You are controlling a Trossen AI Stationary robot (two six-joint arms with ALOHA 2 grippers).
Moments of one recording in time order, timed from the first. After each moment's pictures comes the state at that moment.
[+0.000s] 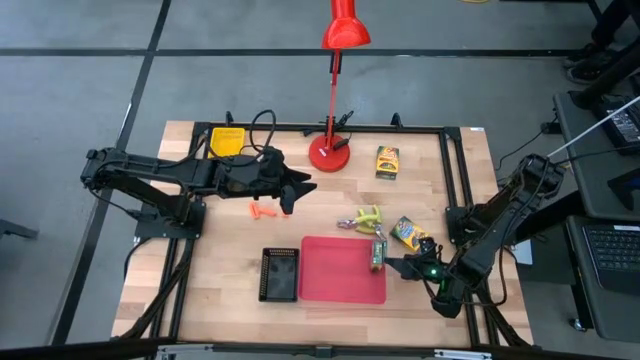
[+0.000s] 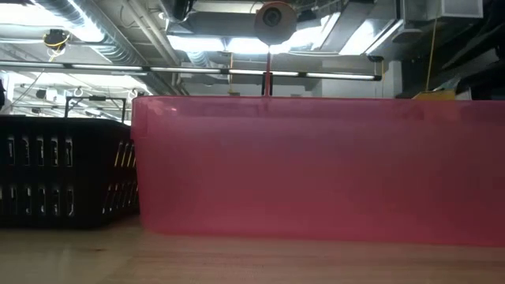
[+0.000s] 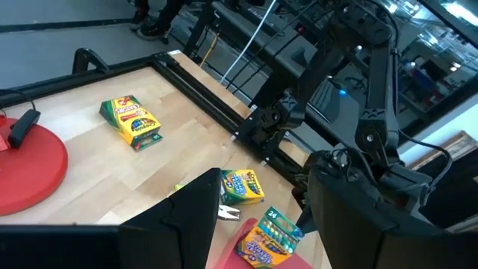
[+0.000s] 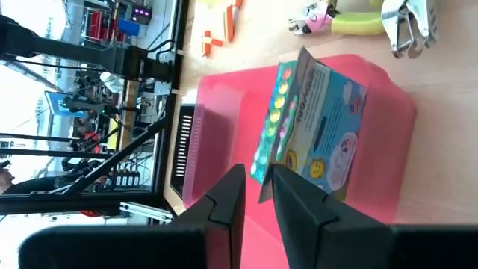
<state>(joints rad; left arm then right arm) -0.08 1.22 1.12 -0.17 -0.32 -0.70 0.98 1.40 0.66 -0.31 1.03 2.27</state>
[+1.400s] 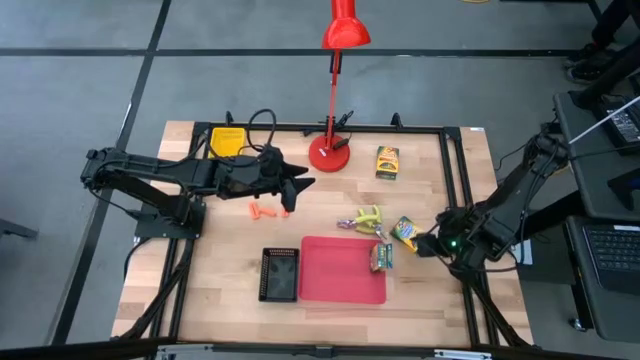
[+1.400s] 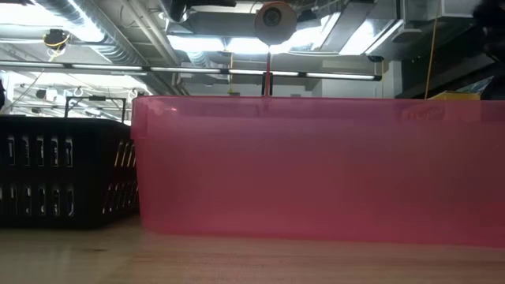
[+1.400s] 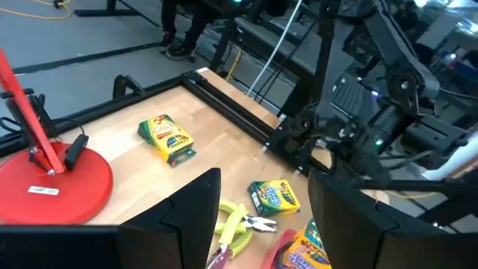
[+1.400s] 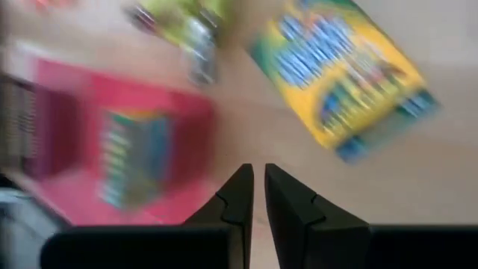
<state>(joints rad) -0.08 1.22 1.12 -0.20 -0.42 -0.61 0.93 1.00 0.66 -0.98 0.44 2.30</state>
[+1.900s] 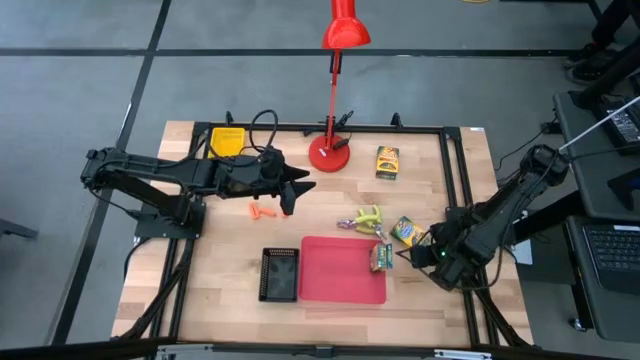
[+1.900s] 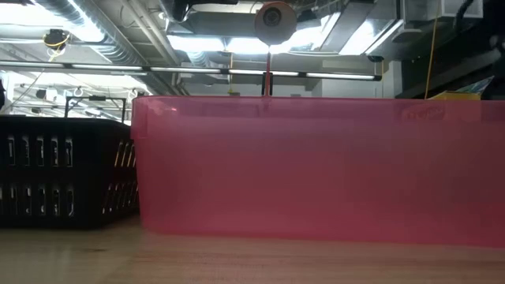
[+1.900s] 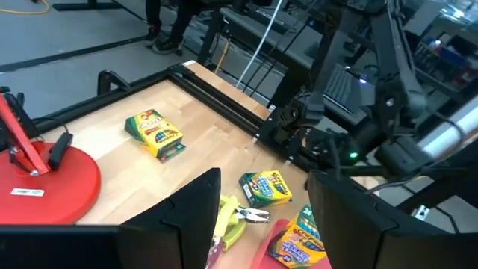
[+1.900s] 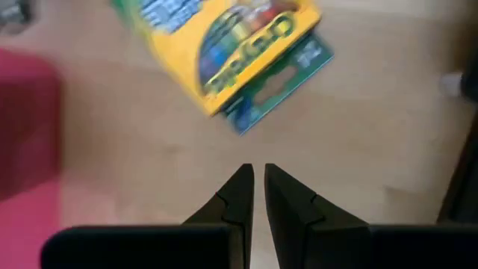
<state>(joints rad) -0.08 1.22 1.12 -0.20 -0.36 -0.58 0.88 1.24 0.65 -0.96 0.19 2.30</state>
